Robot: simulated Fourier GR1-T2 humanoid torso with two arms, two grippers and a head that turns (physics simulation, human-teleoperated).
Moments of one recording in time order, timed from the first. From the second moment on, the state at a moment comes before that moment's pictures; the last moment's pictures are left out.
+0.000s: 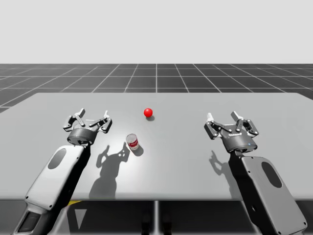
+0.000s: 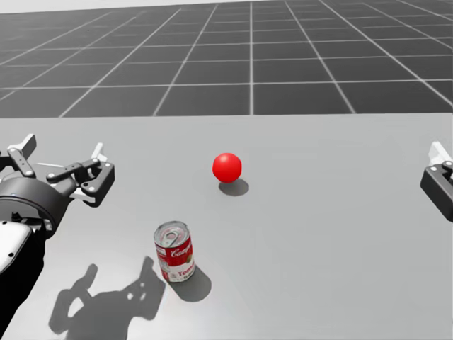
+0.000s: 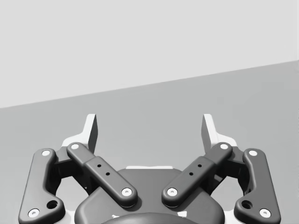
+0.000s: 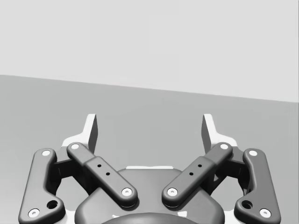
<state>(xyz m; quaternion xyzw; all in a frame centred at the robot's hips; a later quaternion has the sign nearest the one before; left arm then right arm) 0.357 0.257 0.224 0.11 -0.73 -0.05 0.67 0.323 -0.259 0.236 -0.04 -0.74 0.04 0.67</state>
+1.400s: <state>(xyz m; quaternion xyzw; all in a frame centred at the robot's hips) 0.355 0.254 0.224 0.10 -0.73 -0.05 0.67 0.322 -0.260 0.238 -0.04 -0.75 0.04 0.66</state>
